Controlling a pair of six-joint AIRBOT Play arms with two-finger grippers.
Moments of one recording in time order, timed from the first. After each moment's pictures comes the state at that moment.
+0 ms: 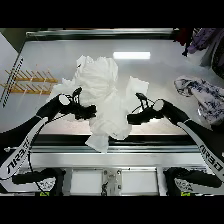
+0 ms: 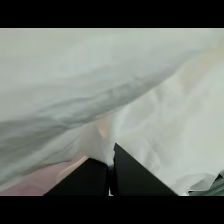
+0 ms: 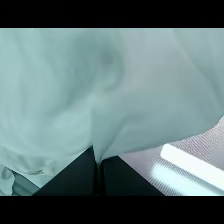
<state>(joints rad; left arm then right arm) -0.24 -1.46 0.93 0.91 -0.91 -1.55 0.30 -1.41 0.89 -0.90 0.90 1.34</state>
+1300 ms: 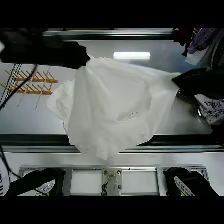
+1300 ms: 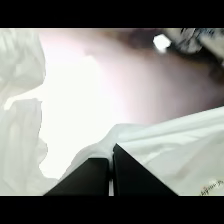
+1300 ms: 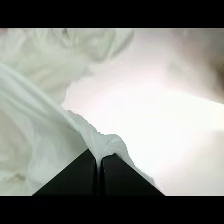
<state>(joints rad) -0.38 -1.31 1.88 1.25 -1.39 -1.65 0.15 -0.87 1.45 -1.22 1.38 1.53</state>
